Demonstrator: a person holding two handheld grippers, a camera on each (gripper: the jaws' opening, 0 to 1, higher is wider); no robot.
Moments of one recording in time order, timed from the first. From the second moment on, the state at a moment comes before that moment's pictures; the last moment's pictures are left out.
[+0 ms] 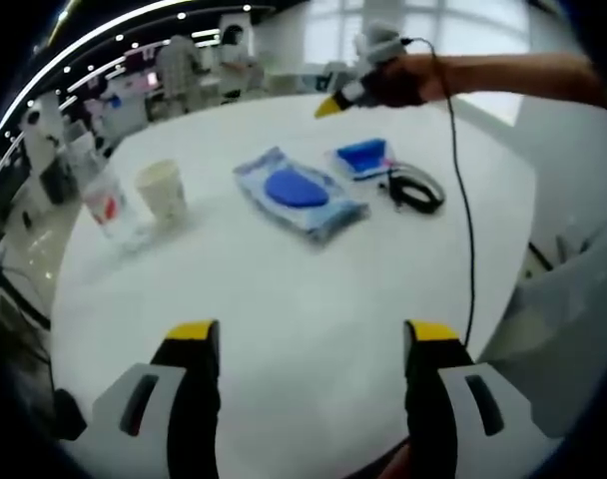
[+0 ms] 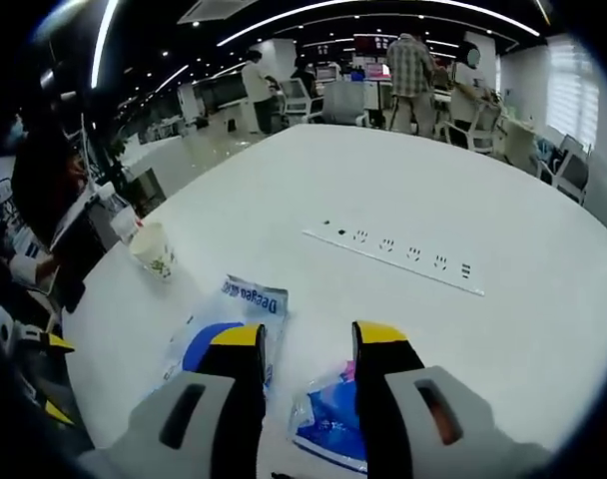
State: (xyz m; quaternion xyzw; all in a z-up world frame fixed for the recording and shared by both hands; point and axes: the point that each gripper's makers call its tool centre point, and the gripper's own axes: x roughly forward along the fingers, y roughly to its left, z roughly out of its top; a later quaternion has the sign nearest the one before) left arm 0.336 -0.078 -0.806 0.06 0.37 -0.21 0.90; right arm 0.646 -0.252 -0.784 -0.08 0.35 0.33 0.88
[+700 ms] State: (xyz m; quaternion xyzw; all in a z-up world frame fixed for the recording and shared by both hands) left arm 0.341 -0.078 -0.804 0.05 0.37 -0.21 0.90; right arm 0.623 -0.215 -0.780 -0.08 0.35 0.36 0.86
